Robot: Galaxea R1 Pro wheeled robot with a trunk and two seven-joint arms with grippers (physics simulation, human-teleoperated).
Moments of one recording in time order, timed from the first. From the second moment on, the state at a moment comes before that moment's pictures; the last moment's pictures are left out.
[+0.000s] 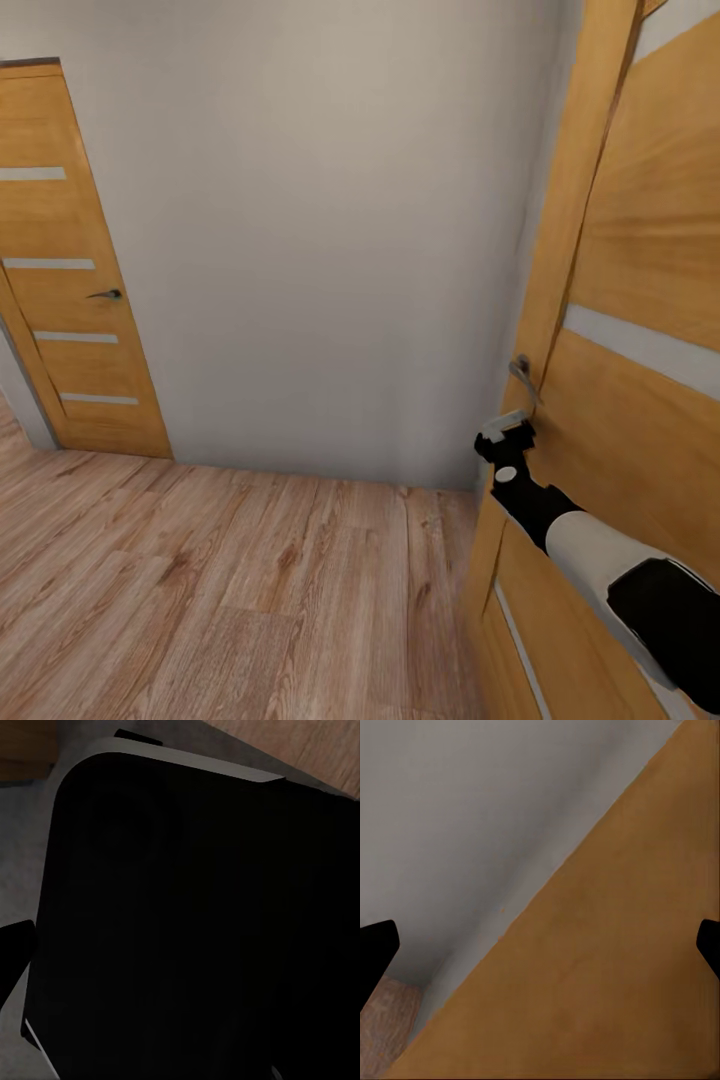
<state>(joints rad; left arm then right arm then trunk) 0.00 -0.04 0.06 -0.07 0.20 -0.01 0.00 -1.03 -0.12 0.59 -0.26 0.00 -0.06 -0.43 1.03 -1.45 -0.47</state>
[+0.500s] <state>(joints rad) 0.00 -0.04 0.06 -0.07 0.20 -0.01 0.00 -1.03 -0.23 0.60 -0.26 -0.06 -0.06 -0.42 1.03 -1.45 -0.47</state>
